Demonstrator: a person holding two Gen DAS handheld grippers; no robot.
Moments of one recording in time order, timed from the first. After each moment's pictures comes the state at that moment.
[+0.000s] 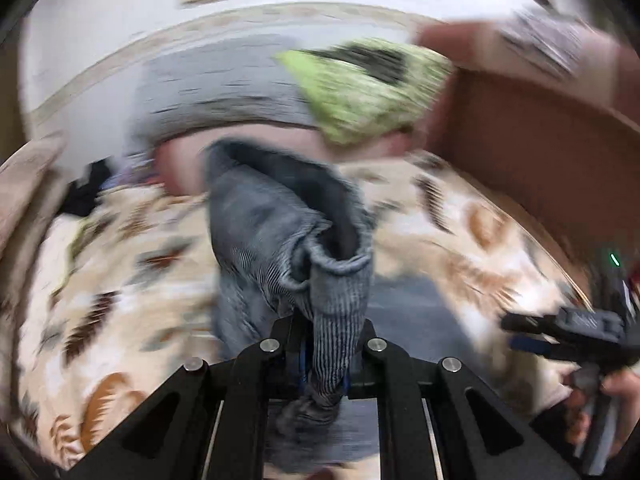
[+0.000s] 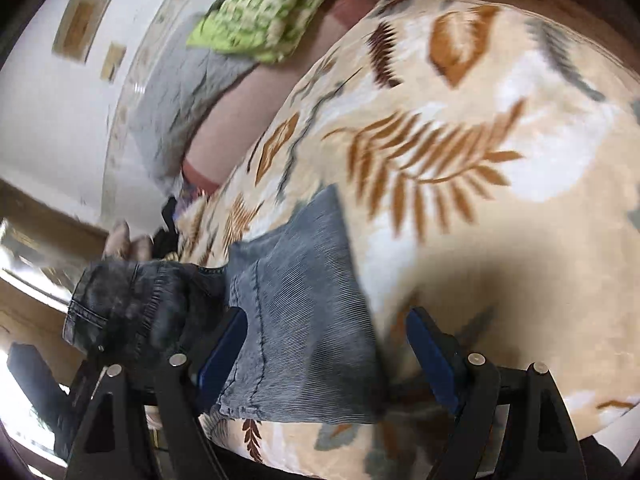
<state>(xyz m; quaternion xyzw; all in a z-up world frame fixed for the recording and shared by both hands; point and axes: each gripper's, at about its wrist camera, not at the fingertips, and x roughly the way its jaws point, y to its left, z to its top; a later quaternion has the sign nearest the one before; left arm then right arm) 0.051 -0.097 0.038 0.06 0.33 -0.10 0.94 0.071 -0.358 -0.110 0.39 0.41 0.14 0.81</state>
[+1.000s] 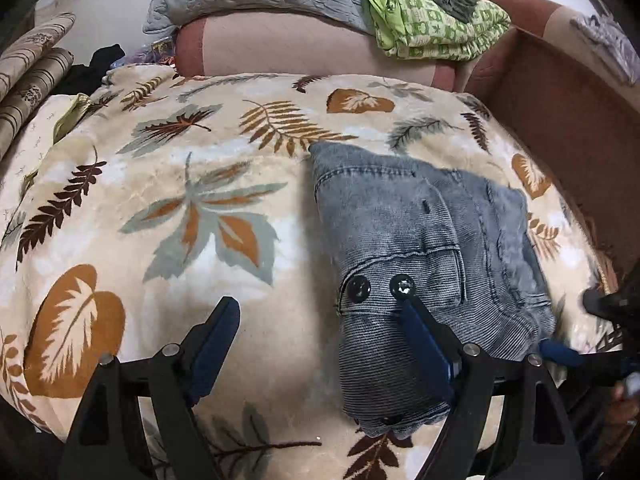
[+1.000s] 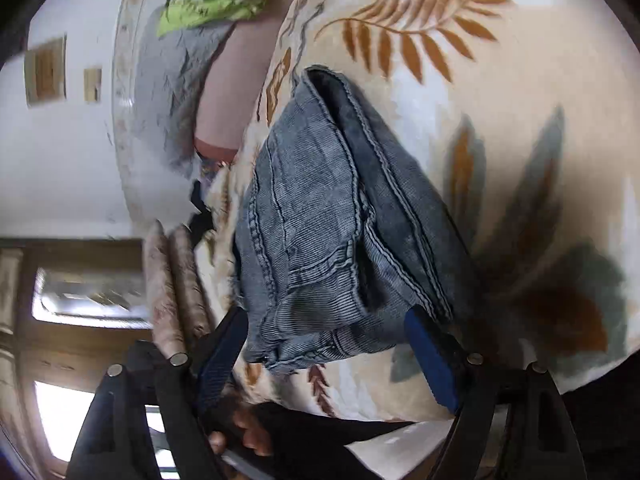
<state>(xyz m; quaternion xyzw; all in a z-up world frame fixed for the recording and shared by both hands) 0.073 0.001 -0.054 -0.03 0.45 -0.06 0.89 0.045 -0.304 -0.131 0.48 0.47 0.20 0.71</state>
